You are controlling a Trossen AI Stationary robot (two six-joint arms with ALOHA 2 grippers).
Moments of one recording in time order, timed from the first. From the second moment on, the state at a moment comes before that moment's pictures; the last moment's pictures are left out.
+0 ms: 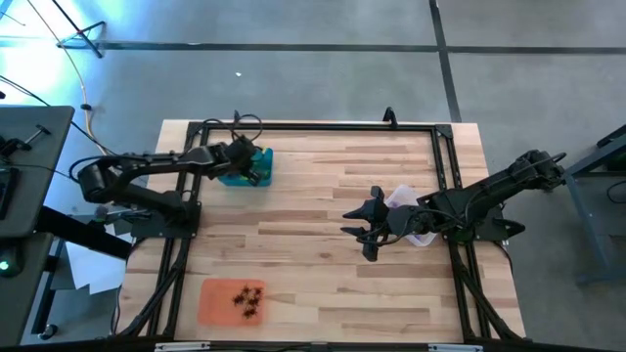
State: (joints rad) left arm 0.54 1.27 0.60 -0.38 -0.32 -0.29; right arm 0.38 1.27 0.98 -0.21 0.44 0.36
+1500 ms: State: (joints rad) left arm 0.27 0.51 0.60 -0.61 -0.27 -0.38; right arm 0.38 1.27 0.99 -0.21 0.44 0.36
